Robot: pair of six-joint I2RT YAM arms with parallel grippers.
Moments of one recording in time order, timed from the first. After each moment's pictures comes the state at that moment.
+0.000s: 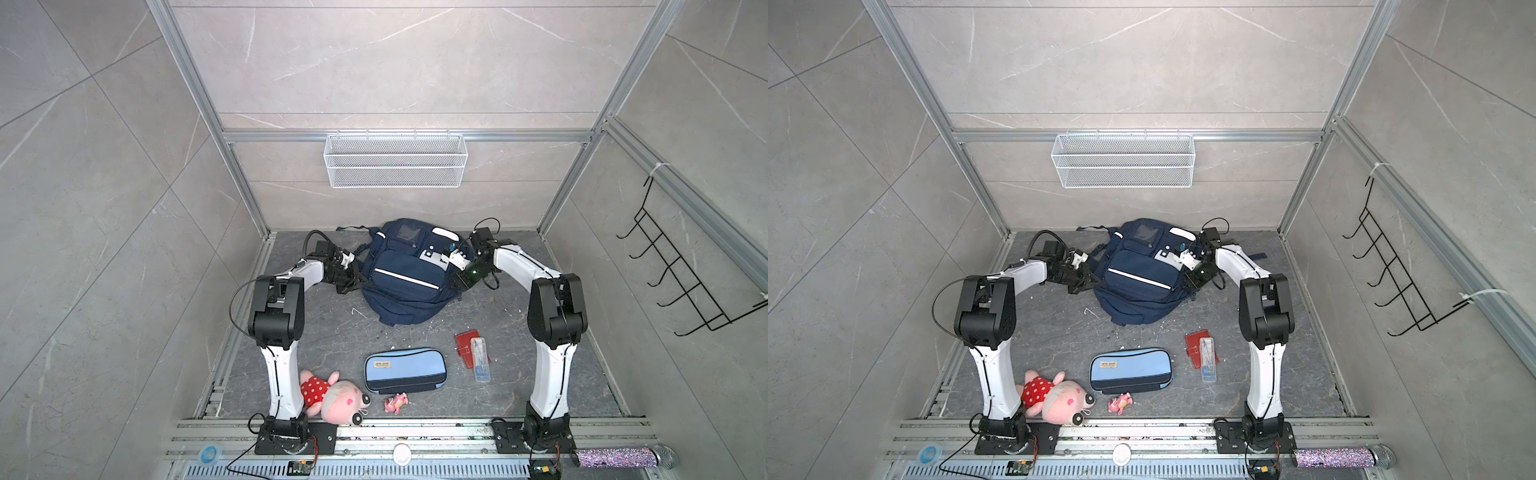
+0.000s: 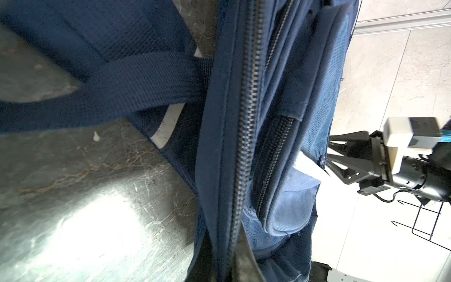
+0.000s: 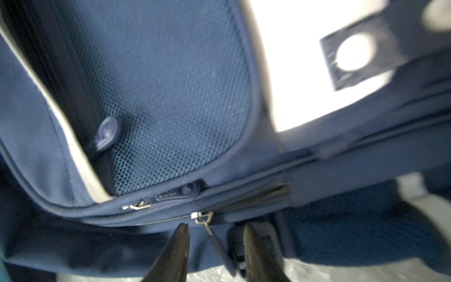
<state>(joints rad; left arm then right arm) -0.13 2.09 1.43 -0.48 0.81 -0.43 0.18 2.11 1.67 -0.87 -0.40 -0.54</state>
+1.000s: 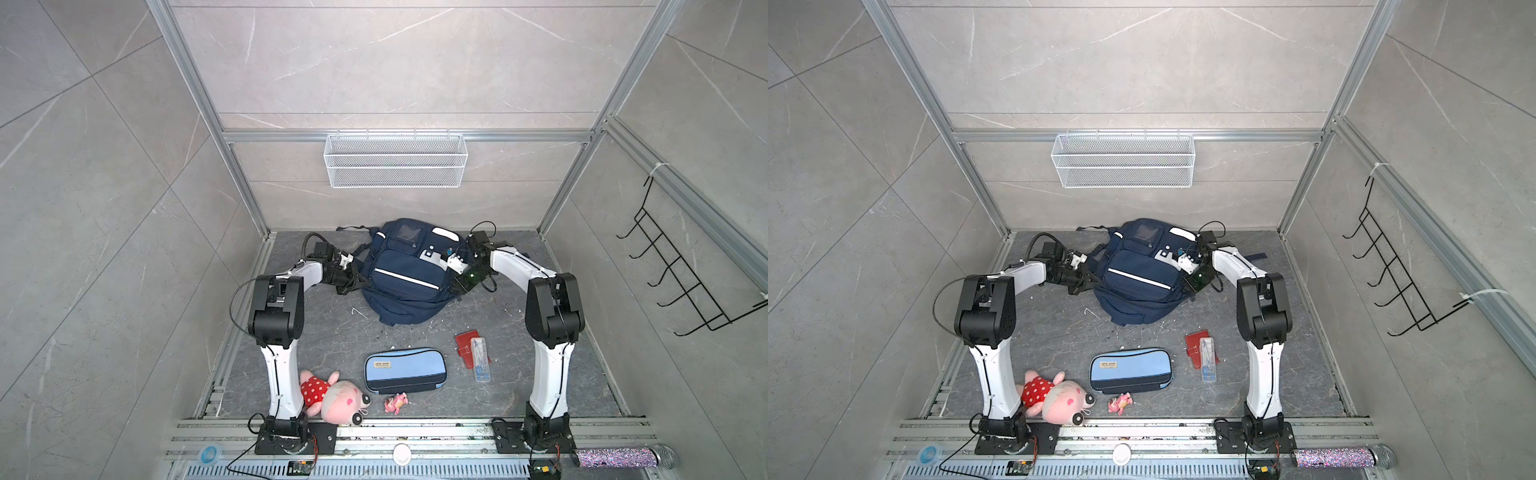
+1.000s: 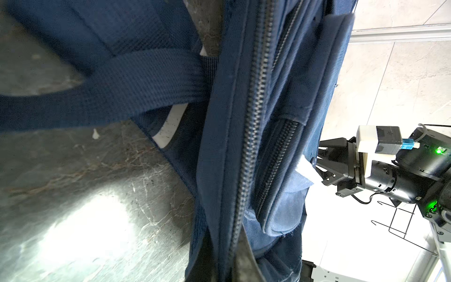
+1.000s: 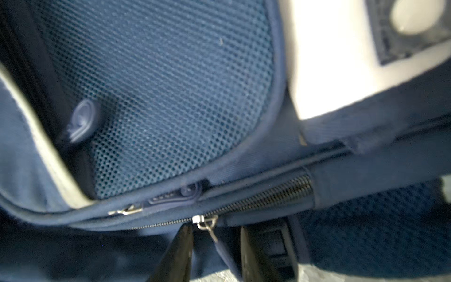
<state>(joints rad) -0.12 2.10 1.42 -0.44 0.85 -0.49 0.20 2.12 1.65 -0.87 -0.34 -0.54</state>
